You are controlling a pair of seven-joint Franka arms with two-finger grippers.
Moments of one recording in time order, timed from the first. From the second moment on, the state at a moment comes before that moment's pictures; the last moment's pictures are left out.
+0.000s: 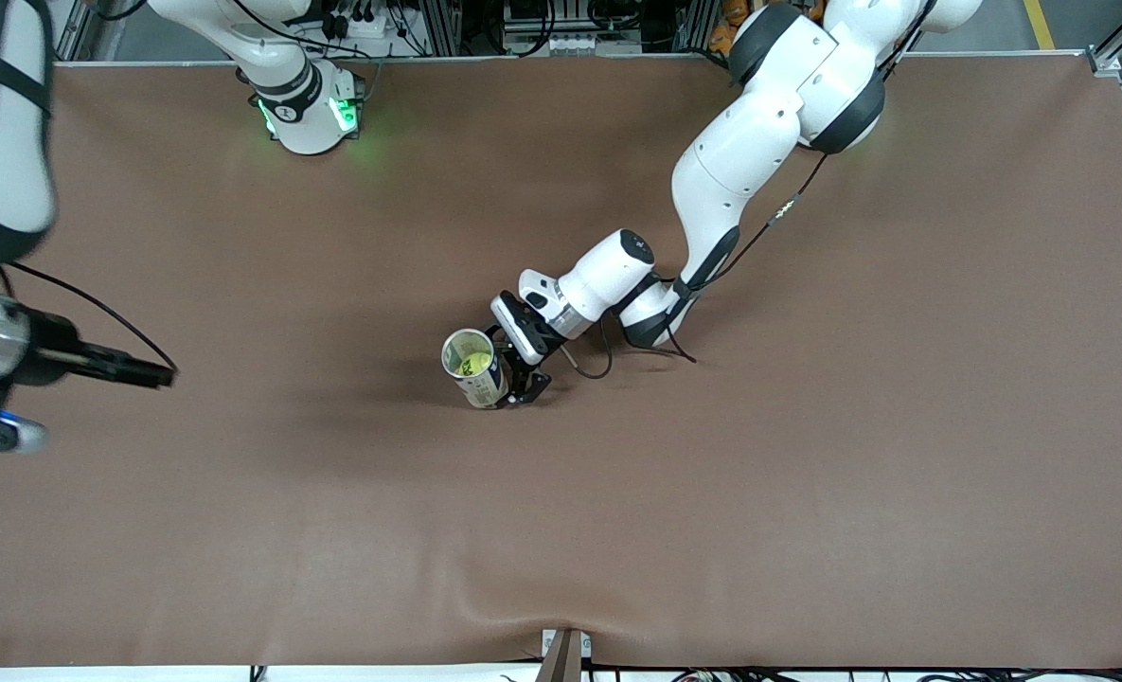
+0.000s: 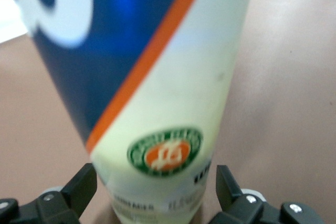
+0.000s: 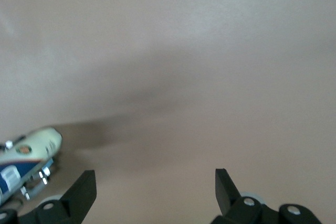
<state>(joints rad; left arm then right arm) -0.59 1.16 -0.30 -1.46 0.26 3.54 0.16 -0.01 0.39 -0.05 -1.21 0.12 1.46 0.18</state>
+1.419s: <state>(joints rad) -0.48 1.02 -0.31 -1.70 0.26 3.46 0.16 -0.07 0.00 -0.04 -1.36 0.08 1.28 0.03</state>
